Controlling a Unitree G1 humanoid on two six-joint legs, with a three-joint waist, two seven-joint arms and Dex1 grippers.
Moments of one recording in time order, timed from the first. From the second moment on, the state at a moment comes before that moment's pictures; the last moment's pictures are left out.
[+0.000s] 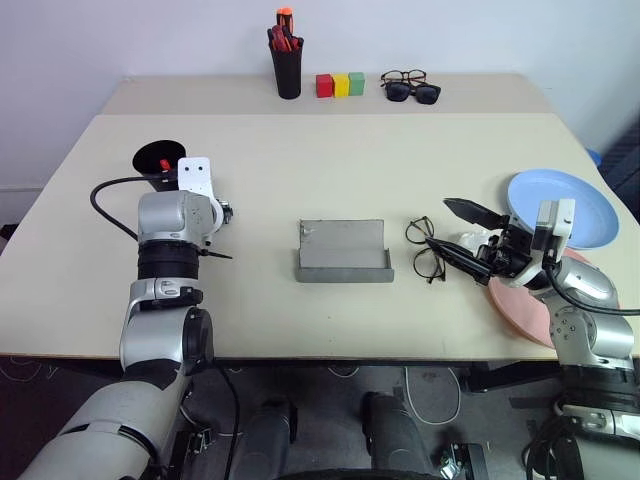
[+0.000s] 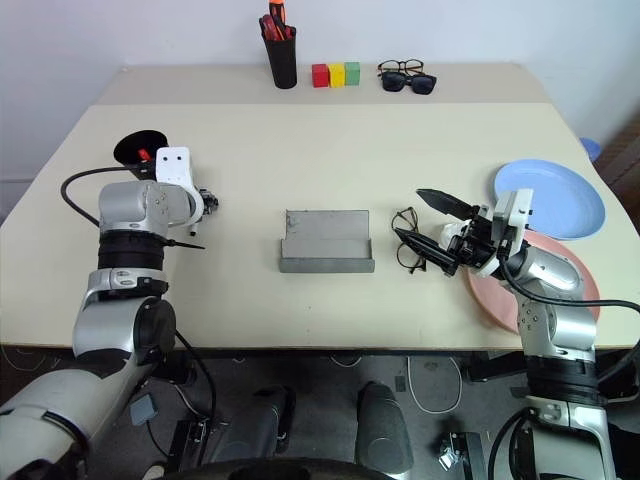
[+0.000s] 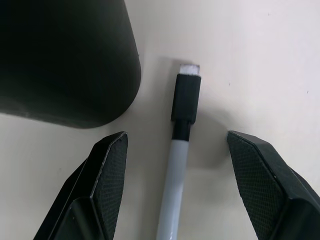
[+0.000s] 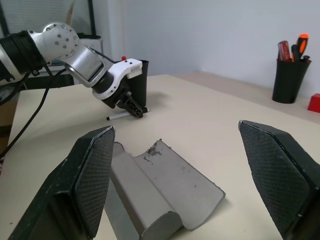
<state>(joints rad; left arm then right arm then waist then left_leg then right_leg) -1.02 0.27 0.30 0.58 -0.12 1.12 0.17 -0.28 -0.58 -0.26 0.05 0.63 0.09 1.18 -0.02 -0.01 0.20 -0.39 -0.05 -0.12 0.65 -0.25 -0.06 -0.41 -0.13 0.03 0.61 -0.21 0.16</state>
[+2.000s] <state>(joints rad) -0.86 0.32 0.14 0.62 0.18 -0.30 0.45 -0.47 -0.45 -0.14 0.18 0.61 0.08 1.23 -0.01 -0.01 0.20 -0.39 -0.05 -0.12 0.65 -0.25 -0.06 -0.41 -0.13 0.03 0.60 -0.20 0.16</state>
